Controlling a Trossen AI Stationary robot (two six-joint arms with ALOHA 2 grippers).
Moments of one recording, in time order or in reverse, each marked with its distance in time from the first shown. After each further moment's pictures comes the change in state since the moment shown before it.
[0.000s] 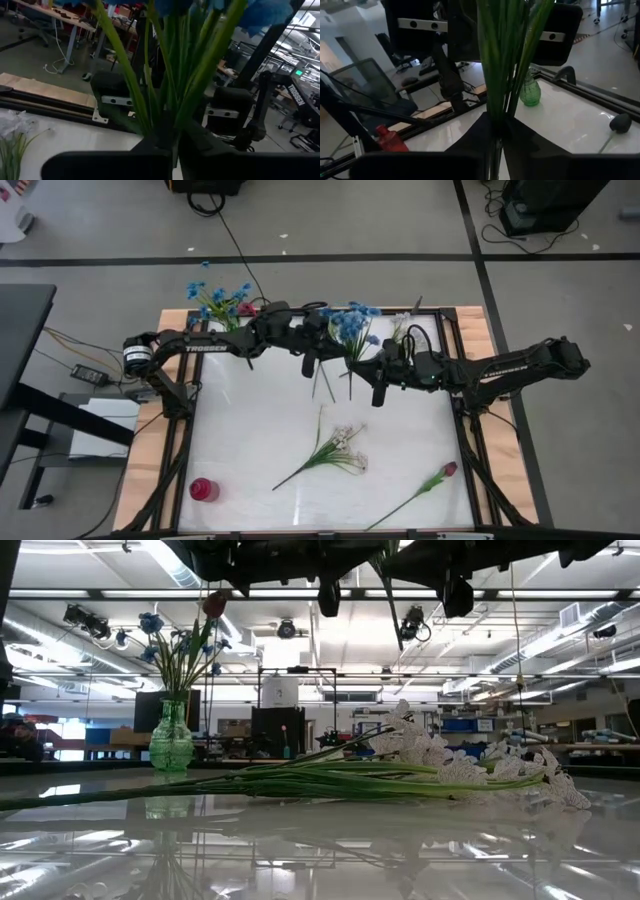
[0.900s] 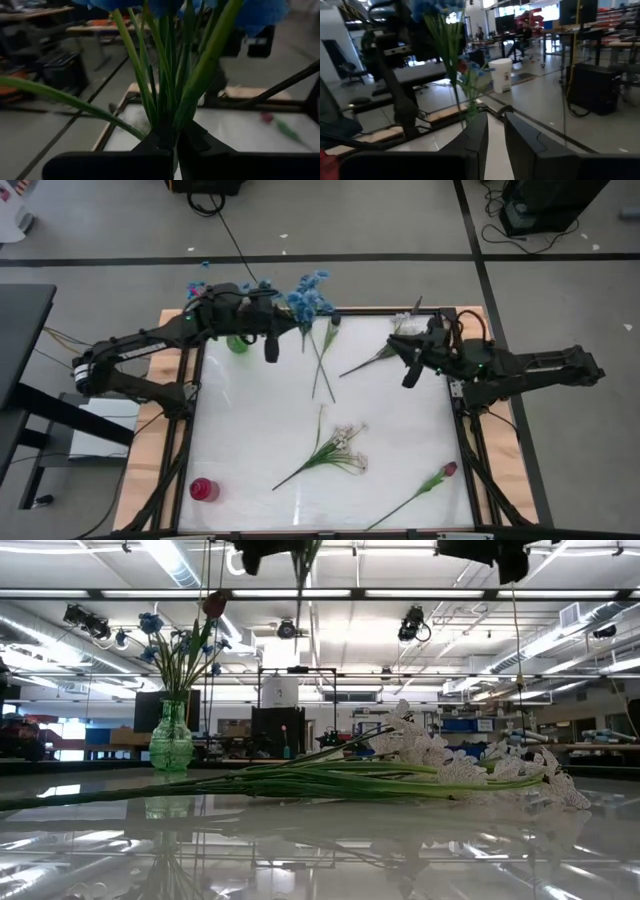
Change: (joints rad) left arm 0.079 -0.426 0.001 -0.620 -0.366 0.489; right arm 0.003 -0.384 0.000 -0.281 0.224 -0.228
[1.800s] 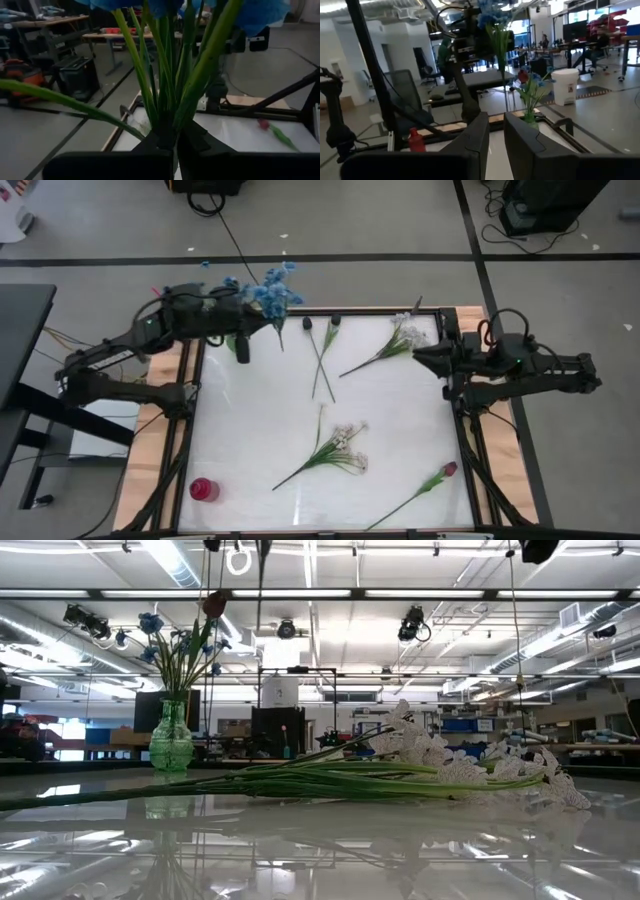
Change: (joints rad) left arm -0.002 -0.212 -0.001 -0.165 -0.055 -0.030; right arm -0.002 -0.269 0.000 -0.178 -0.355 -0.007
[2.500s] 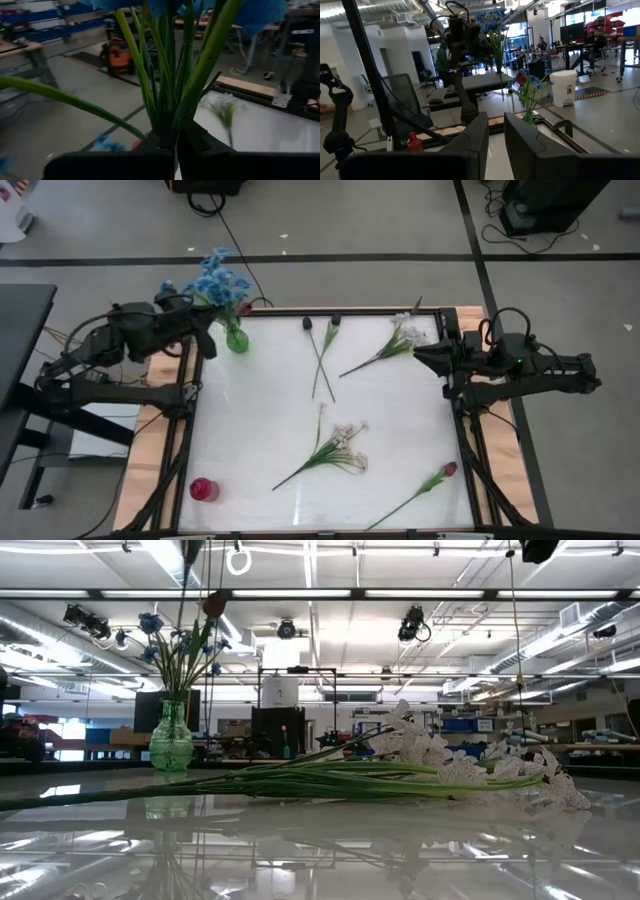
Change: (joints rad) left arm -0.149 -0.278 0.000 -0.345 -0.599 -0.099; right arm -0.001 0.001 0.000 0.016 0.004 0.007
